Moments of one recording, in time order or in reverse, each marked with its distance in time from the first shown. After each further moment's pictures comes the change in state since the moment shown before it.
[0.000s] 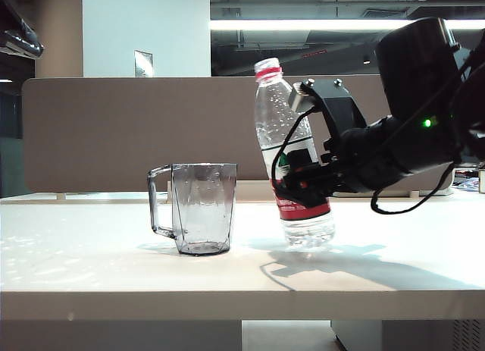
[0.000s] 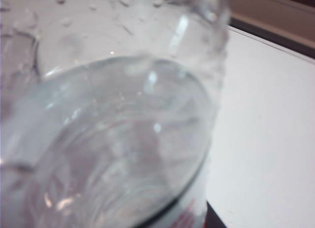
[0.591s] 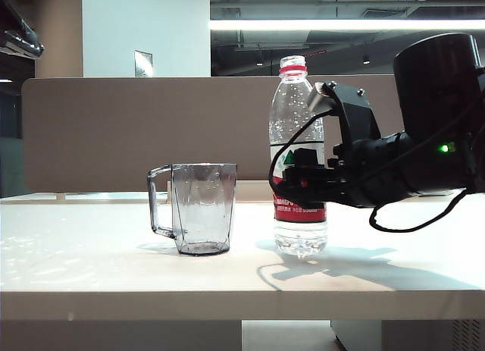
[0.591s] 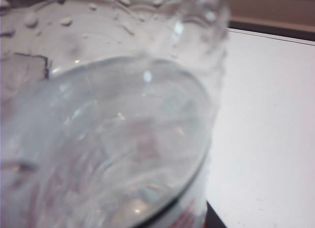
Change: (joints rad) left arm 0.000 0.000 0.000 0.000 0.000 0.000; right arm 0.001 0.082 -0.076 0.254 -0.028 0.209
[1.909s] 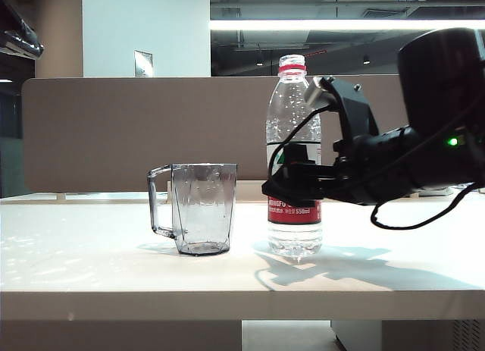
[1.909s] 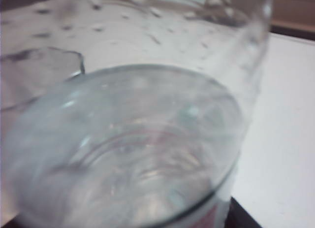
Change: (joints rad) left arm 0.000 0.000 0.000 0.000 0.000 0.000; right arm 0.000 -0.031 -0.011 -0.035 -0.071 -0.017
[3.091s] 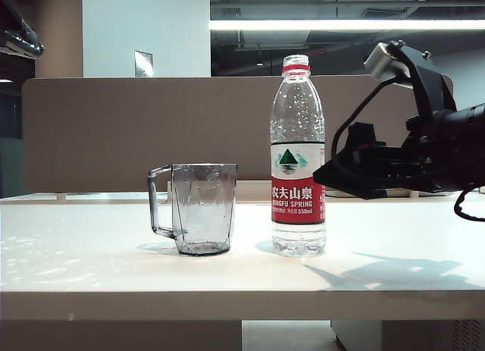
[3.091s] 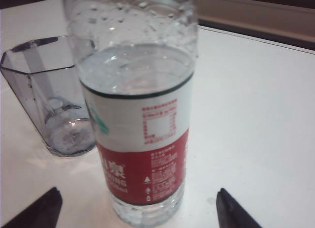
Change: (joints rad) left arm 0.000 0.000 0.000 0.000 0.000 0.000; right arm -0.072 -0.280 -0.256 -0.014 -0.016 -0.059
